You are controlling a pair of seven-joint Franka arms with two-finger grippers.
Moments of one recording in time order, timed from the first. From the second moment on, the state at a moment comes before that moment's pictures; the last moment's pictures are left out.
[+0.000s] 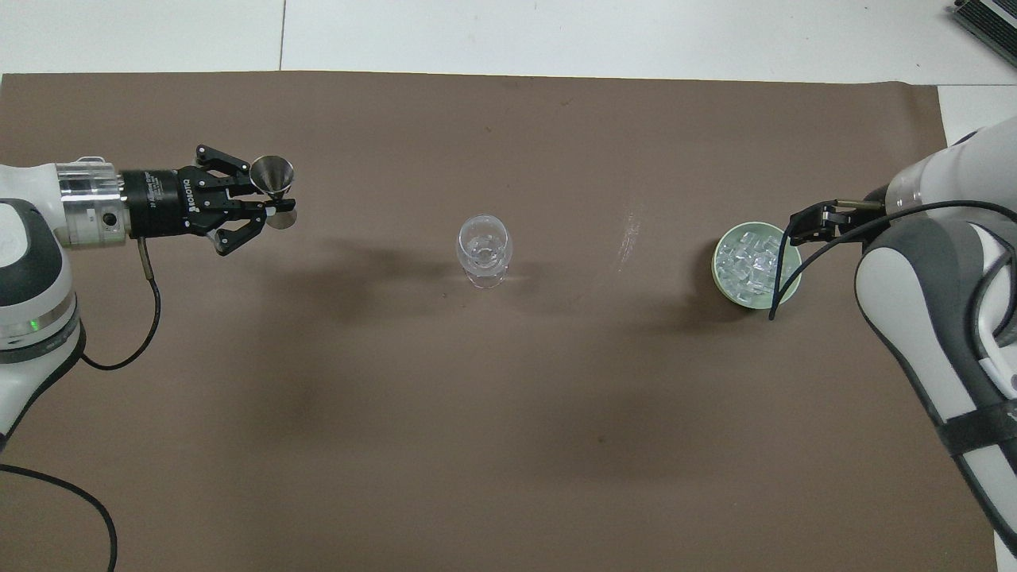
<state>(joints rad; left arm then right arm) 0.18 0.22 -0.09 -1.92 -1.14 2.05 -1.26 -0.08 0.16 0.05 -1.82 -0.02 2.00 0.10</state>
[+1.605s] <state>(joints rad) 0.32 0.33 -0.09 -2.07 -1.31 1.97 -0.93 -0.05 0.30 0.05 -1.90 -0.02 2.20 0.10</state>
